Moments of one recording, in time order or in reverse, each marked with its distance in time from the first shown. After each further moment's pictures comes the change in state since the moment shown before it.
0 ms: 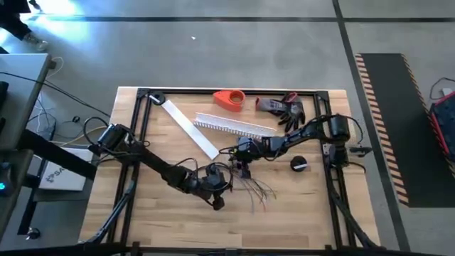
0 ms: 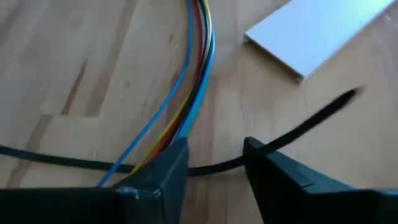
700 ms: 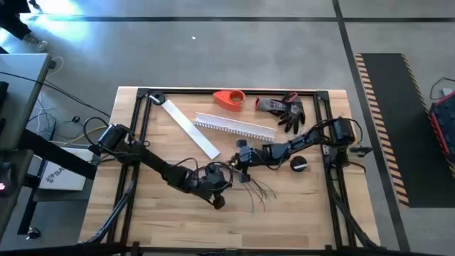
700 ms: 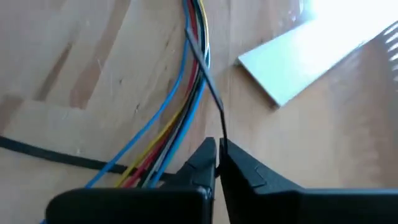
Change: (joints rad) left arm 0.003 0.000 0.000 0.011 0.051 -0.050; right arm 0.151 -0.048 -0.001 -0.018 0.418 -0.254
